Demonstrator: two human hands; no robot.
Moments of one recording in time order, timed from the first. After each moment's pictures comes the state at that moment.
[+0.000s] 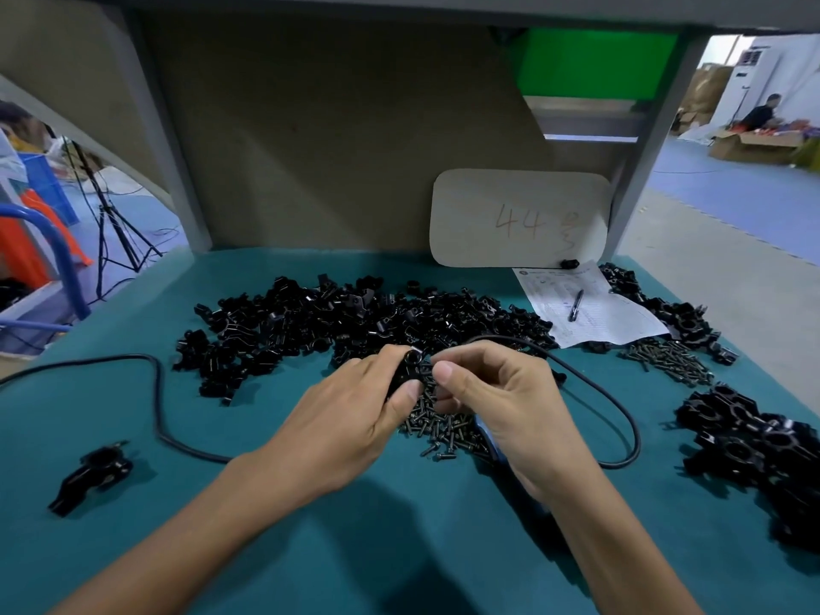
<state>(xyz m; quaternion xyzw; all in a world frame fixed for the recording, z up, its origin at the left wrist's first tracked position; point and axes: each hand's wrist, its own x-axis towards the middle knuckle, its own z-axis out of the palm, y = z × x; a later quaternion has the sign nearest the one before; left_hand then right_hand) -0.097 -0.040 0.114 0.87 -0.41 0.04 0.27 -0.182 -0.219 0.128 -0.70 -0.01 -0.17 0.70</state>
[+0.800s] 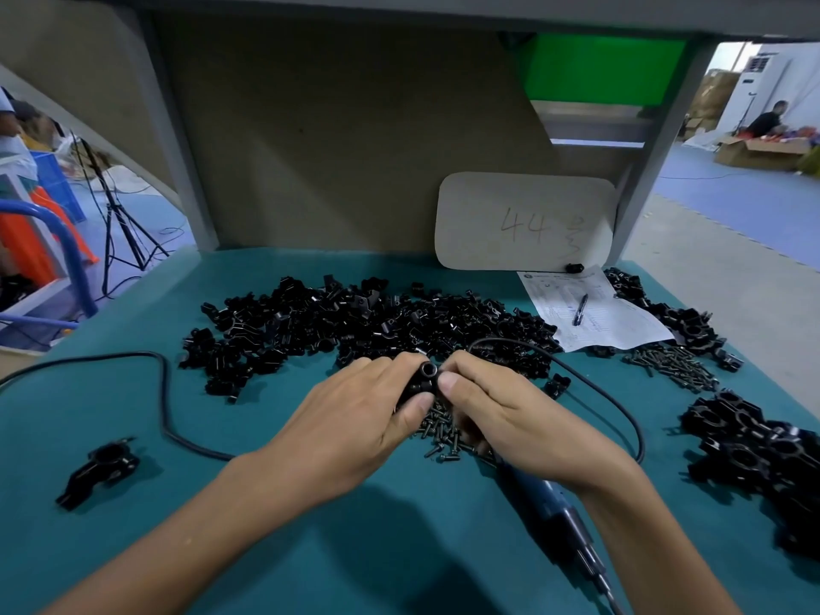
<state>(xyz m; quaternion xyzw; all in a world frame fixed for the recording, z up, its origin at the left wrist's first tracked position) -0.103 -0.037 0.122 0.88 -0.44 0.05 0.20 -0.179 -0.236 0.137 -0.88 -0.08 -0.02 0.47</state>
